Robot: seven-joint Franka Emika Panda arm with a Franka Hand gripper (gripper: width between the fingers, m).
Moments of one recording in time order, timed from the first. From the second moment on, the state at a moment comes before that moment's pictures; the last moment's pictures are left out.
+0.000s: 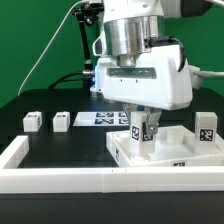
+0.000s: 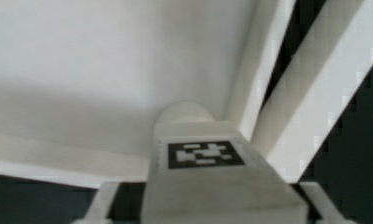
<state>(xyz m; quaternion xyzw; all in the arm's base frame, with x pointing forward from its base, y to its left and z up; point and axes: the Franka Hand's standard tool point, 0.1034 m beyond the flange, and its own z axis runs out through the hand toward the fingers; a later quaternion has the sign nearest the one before) 0.610 0.009 0.073 -0.84 0.53 -0.02 0.07</state>
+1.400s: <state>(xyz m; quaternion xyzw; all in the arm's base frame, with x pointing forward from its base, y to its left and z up) 0.610 0.013 0.073 -1.00 0.01 -0.05 0.02</state>
